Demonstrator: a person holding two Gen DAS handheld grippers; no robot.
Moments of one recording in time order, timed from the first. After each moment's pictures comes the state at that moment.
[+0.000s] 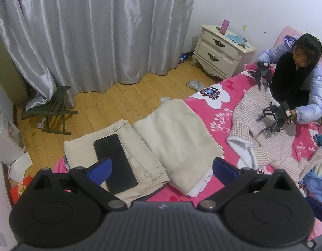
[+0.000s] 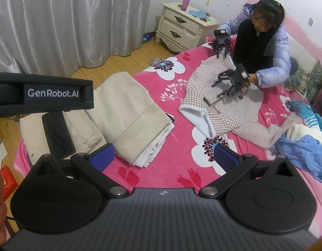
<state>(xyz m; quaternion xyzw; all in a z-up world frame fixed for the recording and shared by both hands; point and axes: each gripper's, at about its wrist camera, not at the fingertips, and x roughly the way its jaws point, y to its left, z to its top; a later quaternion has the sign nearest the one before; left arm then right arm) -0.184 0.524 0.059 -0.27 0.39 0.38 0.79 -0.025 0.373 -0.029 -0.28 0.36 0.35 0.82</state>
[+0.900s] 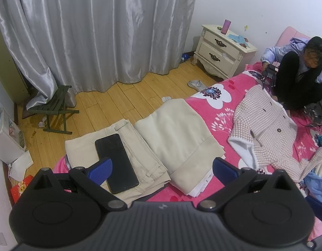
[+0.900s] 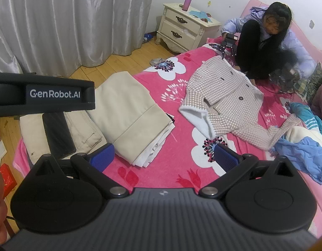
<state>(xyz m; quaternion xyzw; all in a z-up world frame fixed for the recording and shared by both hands) -0.185 0.527 0.057 -0.28 0.39 0.38 0.79 -0.026 0.378 -0.032 -0.29 0.36 0.35 0.81</state>
